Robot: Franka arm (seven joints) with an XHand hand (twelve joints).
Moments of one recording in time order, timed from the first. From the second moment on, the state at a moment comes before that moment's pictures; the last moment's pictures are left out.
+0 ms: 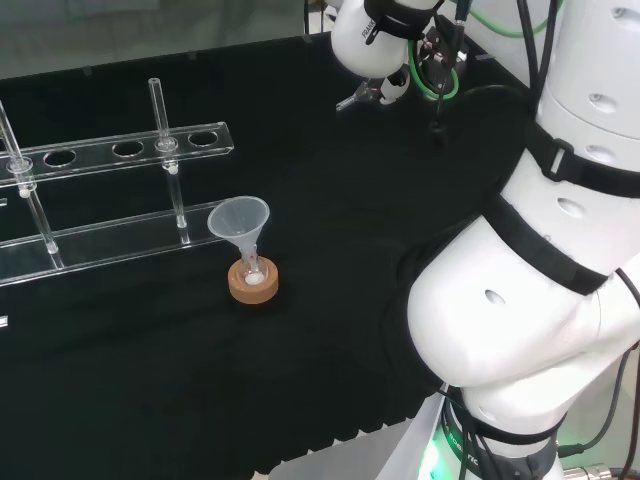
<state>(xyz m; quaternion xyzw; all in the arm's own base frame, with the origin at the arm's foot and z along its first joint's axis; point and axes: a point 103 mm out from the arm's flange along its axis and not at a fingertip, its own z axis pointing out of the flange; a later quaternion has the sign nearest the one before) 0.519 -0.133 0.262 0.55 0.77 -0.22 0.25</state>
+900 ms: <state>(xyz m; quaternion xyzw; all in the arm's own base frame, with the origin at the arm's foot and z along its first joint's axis) 0.536 -0.162 0.176 0.59 0.76 -0.19 0.17</state>
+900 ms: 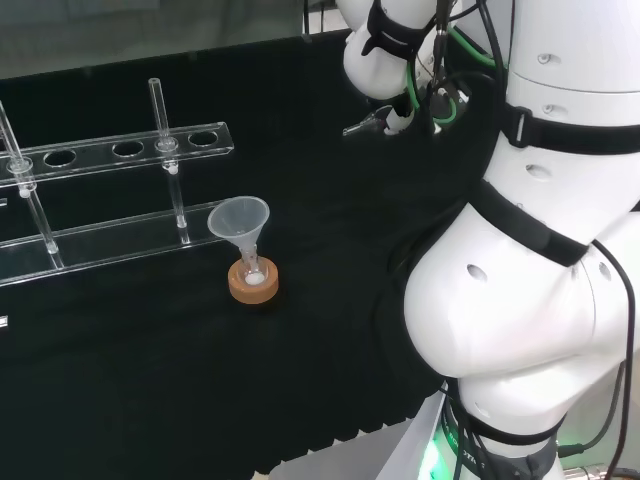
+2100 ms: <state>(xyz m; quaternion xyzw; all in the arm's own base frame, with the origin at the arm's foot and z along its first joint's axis) 0.535 -0.150 0.092 0.60 0.76 -0.20 0.12</state>
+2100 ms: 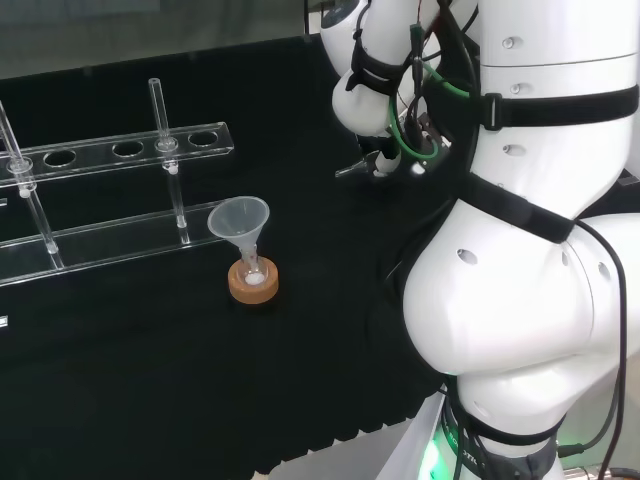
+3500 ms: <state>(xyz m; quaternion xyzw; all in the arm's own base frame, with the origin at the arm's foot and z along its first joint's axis) 0.494 -0.142 0.104 0.58 0.76 -0.28 0.04</state>
